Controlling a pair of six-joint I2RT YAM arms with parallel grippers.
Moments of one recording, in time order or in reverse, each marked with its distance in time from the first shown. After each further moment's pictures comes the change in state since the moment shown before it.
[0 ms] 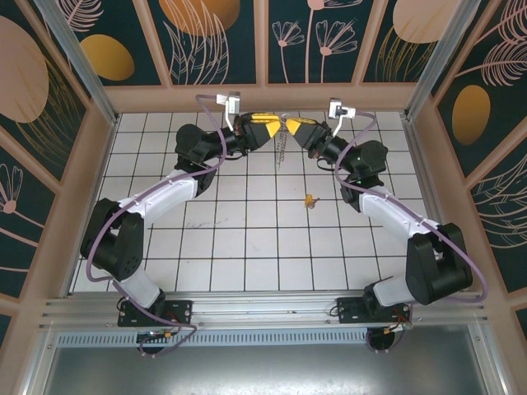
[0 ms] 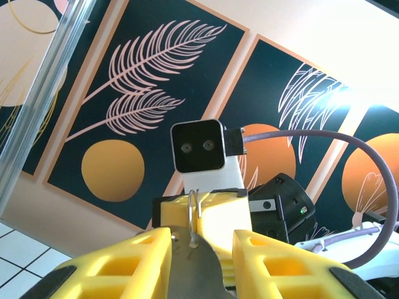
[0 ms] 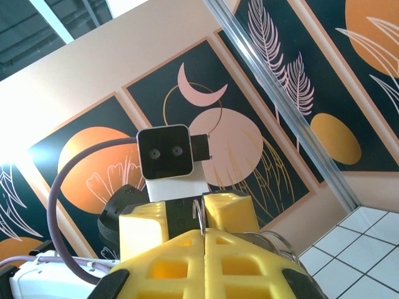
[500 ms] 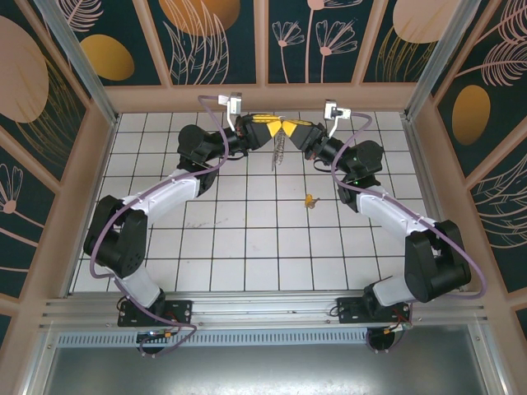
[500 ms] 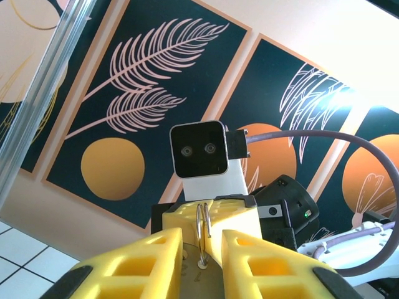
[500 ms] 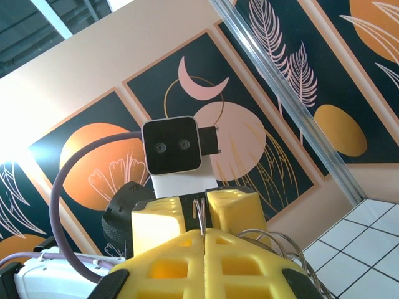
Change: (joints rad) left arm -0.001 0.026 0.004 0.024 -0.001 -0.016; right arm 0.020 0.014 0.000 0.003 0.002 0.003
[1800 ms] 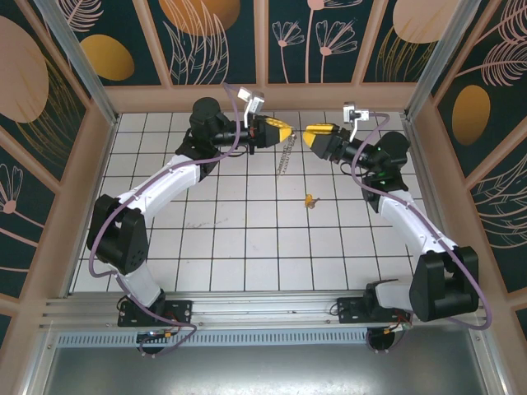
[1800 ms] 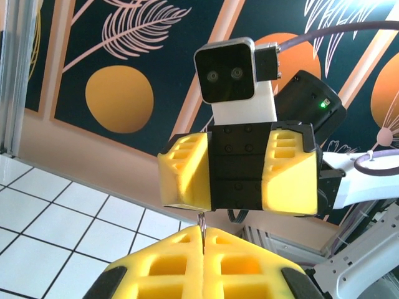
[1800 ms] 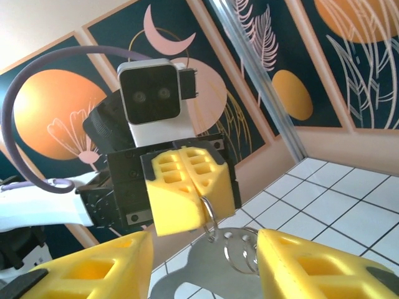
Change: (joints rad) left arm 0.000 0.031 0.227 -0.604 0.195 0.415; right arm -0.189 -0.137 -0.003 -0.350 -0.248 -0.231
